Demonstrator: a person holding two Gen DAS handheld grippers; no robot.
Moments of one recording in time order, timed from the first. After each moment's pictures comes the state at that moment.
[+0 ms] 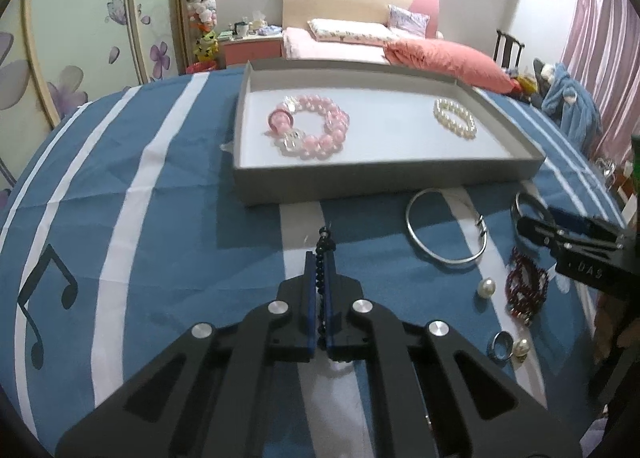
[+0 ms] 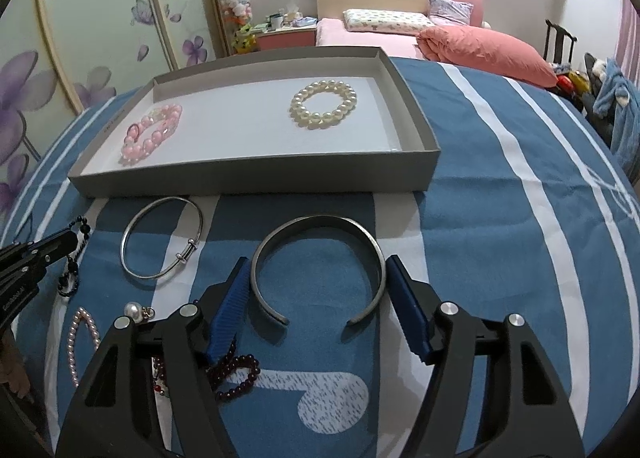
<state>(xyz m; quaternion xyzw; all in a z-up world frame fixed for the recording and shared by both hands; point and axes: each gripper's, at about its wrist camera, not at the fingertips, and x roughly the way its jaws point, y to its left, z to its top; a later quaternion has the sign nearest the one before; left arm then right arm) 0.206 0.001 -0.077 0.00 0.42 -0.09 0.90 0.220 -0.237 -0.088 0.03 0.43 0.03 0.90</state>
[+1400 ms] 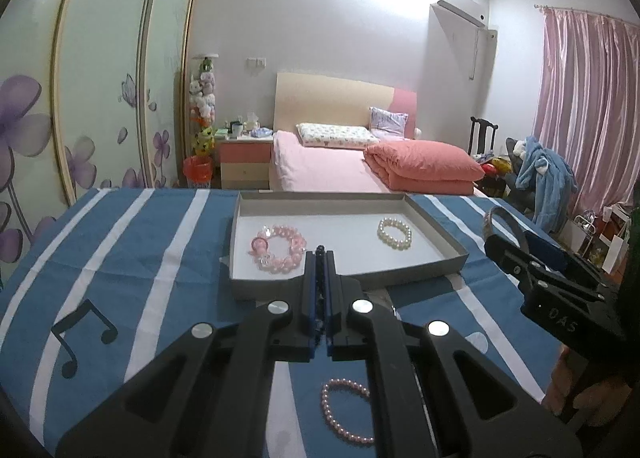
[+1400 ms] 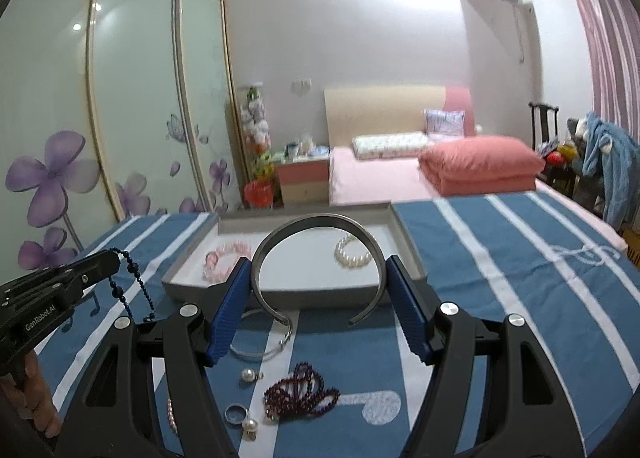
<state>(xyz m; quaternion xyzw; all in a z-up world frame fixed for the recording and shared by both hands) 0.135 -0.017 0.010 -0.02 0.23 -0.11 0.97 0.141 -0.216 -0.003 0.05 0.19 0.04 0.98</state>
